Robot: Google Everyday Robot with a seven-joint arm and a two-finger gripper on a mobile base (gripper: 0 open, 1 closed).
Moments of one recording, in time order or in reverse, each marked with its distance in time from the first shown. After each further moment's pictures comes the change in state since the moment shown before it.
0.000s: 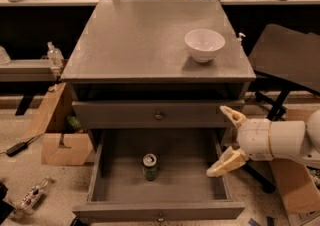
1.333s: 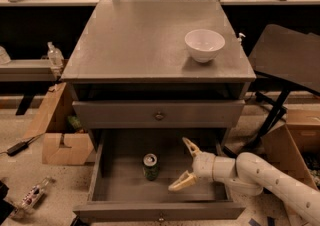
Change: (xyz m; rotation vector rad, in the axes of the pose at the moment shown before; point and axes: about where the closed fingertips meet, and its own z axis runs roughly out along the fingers) arm 0.138 0.030 0.215 -0.059 -0.254 0.067
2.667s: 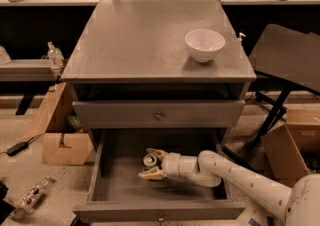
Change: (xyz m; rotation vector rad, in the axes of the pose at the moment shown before) arm 0.046 0.011 0.140 -0.106 -0.062 0.046
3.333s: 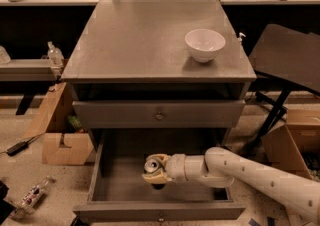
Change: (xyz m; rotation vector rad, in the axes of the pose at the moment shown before) arm -0.054 0.045 -0.042 -0.059 0.096 0.080
